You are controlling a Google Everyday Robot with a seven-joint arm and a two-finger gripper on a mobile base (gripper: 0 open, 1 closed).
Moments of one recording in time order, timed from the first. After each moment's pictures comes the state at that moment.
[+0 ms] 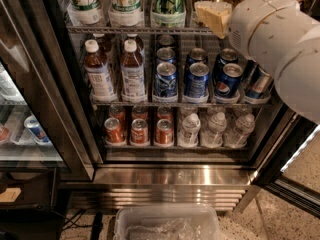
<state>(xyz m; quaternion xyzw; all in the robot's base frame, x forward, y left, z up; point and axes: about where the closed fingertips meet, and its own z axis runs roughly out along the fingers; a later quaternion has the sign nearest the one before) 0.580 -0.130 1.089 -0.21 0.65 -0.05 0.73</state>
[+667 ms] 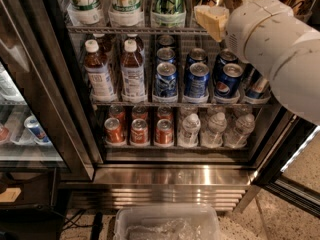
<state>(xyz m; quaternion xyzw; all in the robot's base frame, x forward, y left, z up) 0.587 -0.129 1.075 -0.20 0.66 -0.03 0.72</state>
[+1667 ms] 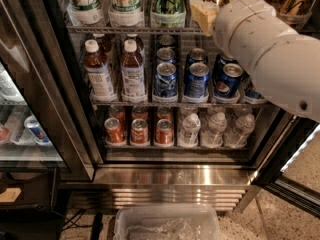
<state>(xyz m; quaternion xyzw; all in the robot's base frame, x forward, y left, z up) 0.610 -0.117 1.074 -0.18 0.65 -0.02 0.73</state>
